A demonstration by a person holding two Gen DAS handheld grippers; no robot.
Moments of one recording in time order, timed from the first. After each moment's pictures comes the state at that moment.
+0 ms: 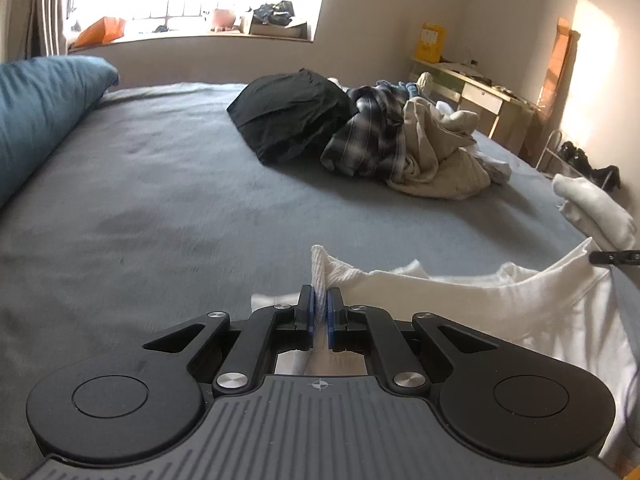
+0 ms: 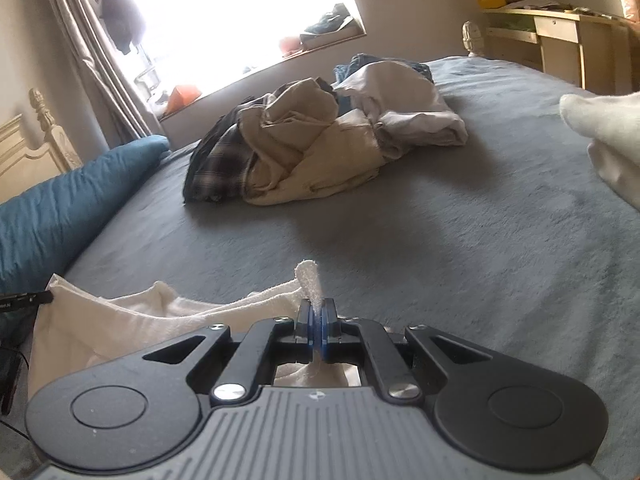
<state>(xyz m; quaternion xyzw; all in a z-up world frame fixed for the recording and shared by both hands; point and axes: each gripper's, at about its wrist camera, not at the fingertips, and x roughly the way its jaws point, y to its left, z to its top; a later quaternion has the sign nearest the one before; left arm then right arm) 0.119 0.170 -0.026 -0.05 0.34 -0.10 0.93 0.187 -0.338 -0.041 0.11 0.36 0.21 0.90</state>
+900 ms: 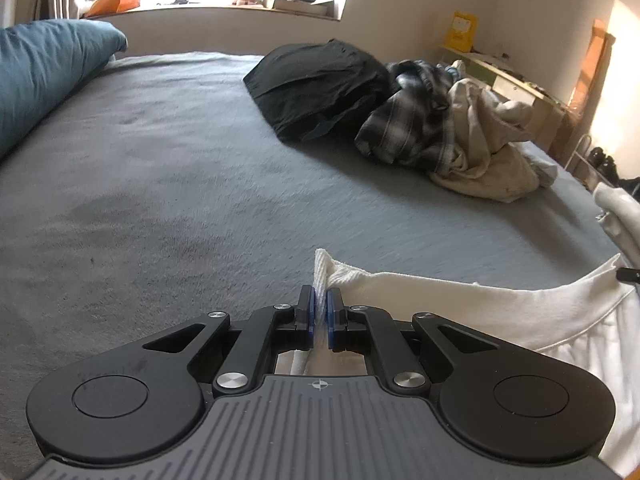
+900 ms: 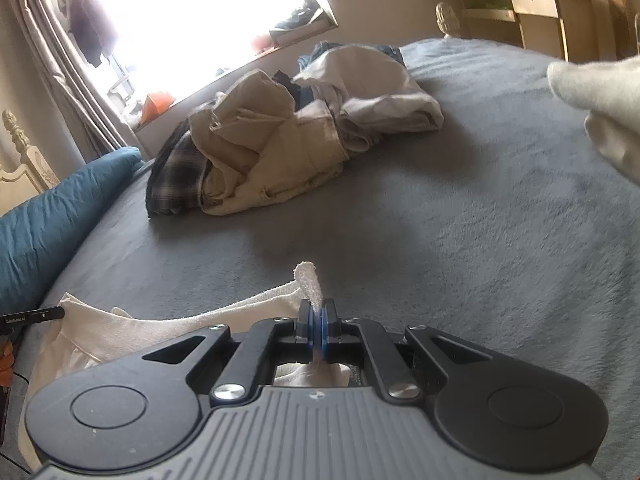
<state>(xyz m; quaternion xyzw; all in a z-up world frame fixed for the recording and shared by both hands) 0.182 0.175 -0.075 -0.08 0.37 -0.07 0.92 0.235 -0.351 -0.080 0.14 0.38 0.19 0.90</state>
